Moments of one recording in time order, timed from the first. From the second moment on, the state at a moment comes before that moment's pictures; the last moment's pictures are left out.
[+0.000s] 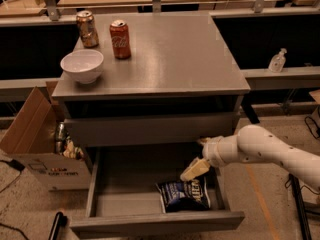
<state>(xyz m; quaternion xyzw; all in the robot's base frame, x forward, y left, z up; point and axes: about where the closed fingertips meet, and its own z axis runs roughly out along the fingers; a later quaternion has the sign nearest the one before) 0.581 -0.119 0.571 -0.46 0.80 0.19 0.33</state>
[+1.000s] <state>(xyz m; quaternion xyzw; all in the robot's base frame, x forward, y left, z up) 0.580 -0.120 0.572 -0.46 0.80 0.19 0.33</state>
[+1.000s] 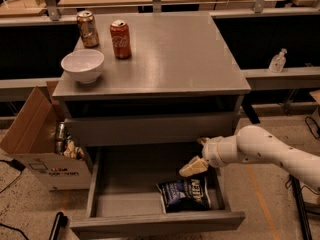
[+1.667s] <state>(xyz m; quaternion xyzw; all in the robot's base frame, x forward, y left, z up) 0.571 -0.074 0.531 -0.51 0.76 0.20 0.33</state>
